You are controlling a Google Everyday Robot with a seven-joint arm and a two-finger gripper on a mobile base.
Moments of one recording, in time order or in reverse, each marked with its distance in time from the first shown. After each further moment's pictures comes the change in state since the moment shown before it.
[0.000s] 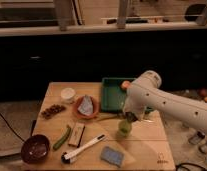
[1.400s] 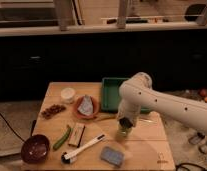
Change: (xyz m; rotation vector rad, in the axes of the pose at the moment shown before) arm -0.037 -0.008 0.019 -0.041 -0.142 -0.125
